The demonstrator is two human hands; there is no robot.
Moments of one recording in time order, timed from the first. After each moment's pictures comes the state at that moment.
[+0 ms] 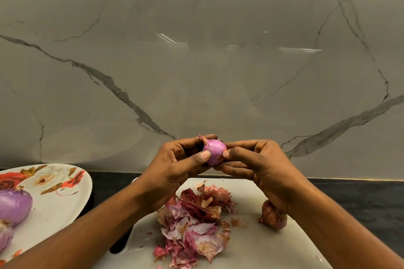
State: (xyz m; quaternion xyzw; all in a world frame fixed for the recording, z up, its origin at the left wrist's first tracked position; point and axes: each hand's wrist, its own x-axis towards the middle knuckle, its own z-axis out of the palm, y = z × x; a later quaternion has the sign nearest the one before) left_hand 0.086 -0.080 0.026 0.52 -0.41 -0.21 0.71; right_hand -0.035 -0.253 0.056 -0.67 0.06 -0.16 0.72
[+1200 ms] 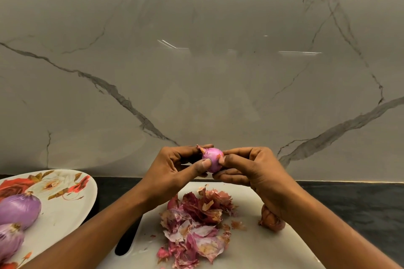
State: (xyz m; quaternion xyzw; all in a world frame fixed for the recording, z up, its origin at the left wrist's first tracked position) left_hand 0.094 -0.072 0.022 0.64 -0.47 -0.05 0.61; right_hand -0.035 -0.247 0.055 -0.69 0.07 -0.16 0.71
